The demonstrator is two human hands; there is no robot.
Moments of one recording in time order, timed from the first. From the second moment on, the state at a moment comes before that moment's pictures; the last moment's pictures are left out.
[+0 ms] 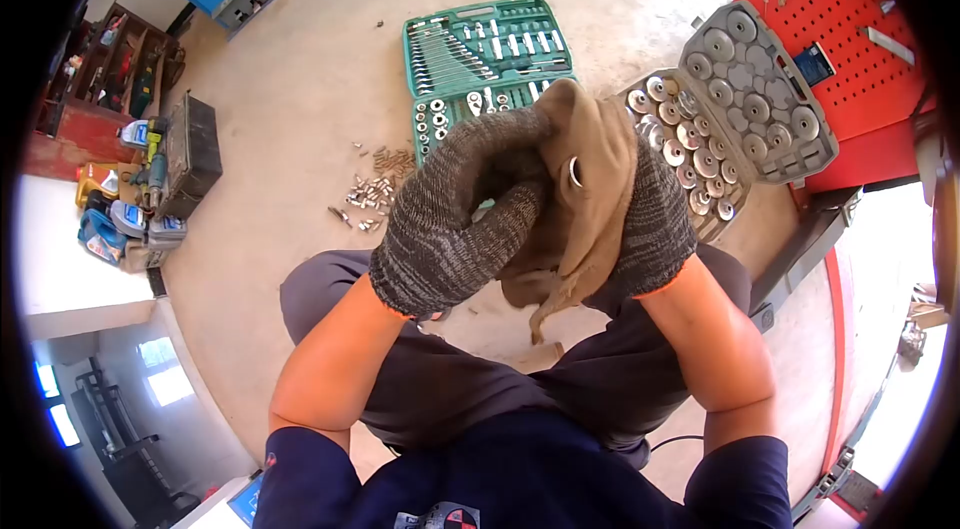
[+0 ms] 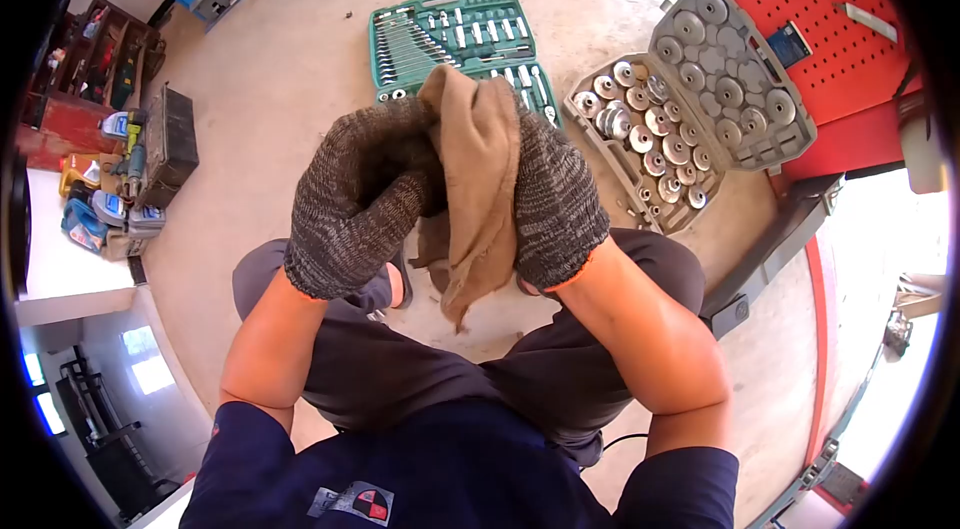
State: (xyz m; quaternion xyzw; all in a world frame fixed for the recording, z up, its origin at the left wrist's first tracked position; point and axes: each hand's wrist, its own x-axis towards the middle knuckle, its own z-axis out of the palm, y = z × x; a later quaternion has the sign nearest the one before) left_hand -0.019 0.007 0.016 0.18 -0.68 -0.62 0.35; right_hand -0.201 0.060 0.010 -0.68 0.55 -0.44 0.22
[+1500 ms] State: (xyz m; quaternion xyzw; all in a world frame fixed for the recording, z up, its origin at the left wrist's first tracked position) left_hand -0.046 0.033 -0.025 0.14 -0.61 -0.68 0.39; right_hand -0.252 0.117 0.002 -0.66 0.72 -0.16 0.17
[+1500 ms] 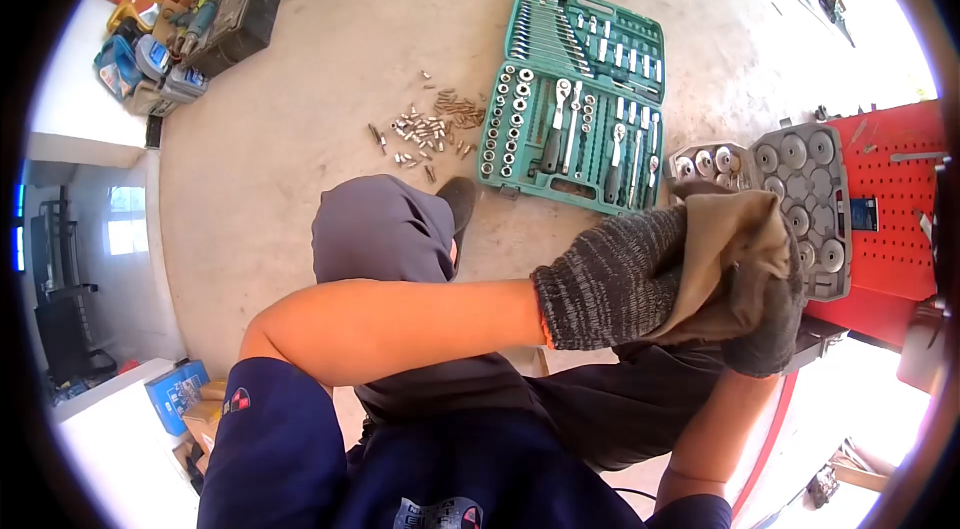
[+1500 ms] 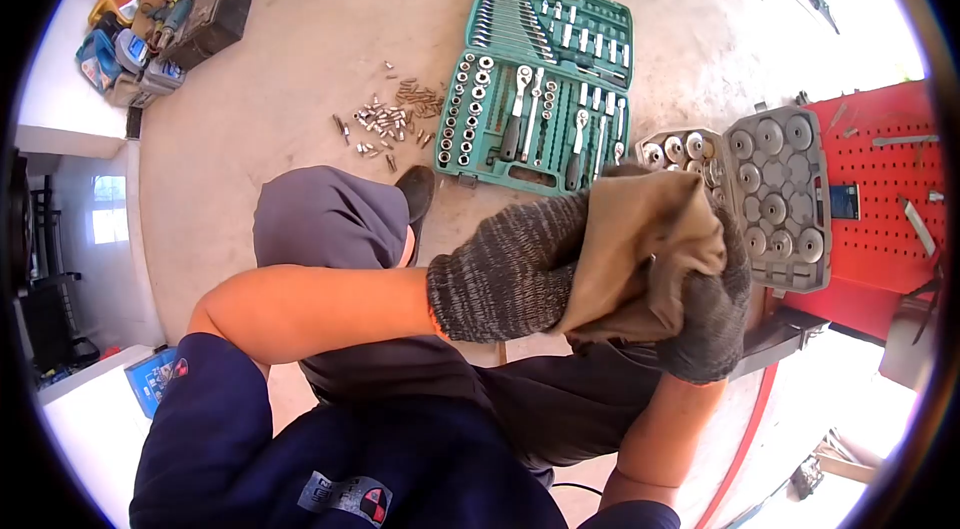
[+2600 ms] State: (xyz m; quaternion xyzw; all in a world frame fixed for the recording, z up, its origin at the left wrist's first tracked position) left_hand -0.029 0.019 -0.045 0.10 -0.88 -0.28 0.38; right_hand -0.196 0.095 -0.001 -0.49 0.71 -0.46 0.20
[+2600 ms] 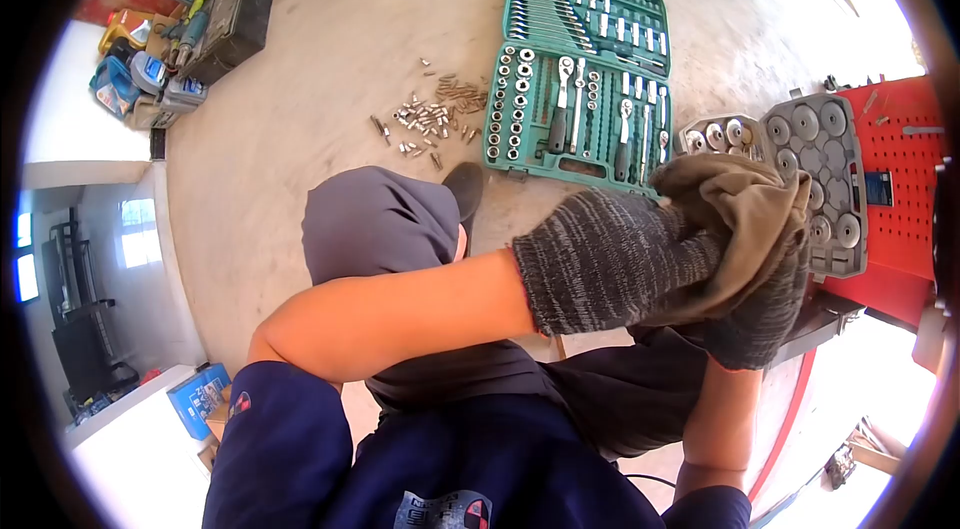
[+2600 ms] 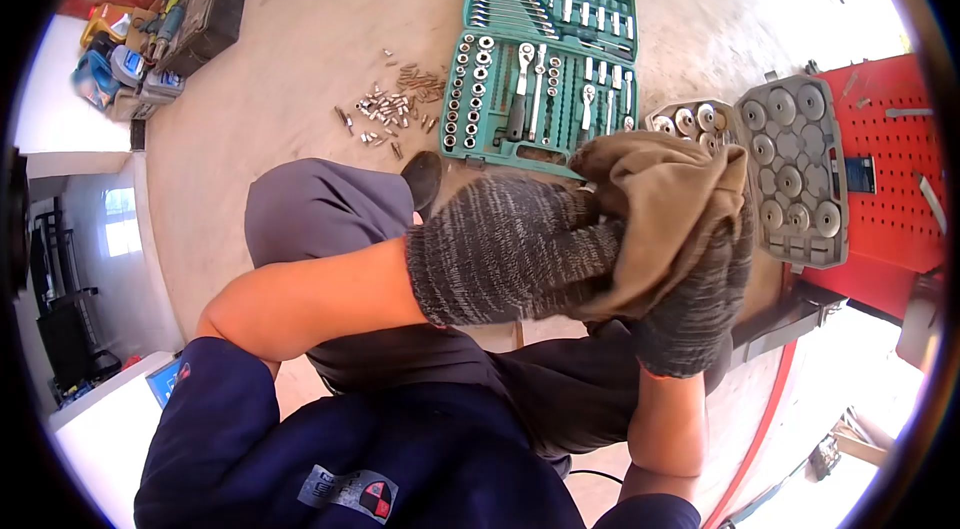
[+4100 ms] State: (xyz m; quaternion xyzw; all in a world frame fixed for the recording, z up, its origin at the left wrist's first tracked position) left_hand 0.001 0.014 0.018 0.21 -0.93 -0.13 0.29; right_hand -0.163 0.050 0.023 -0.68 0.54 -0.41 0.28
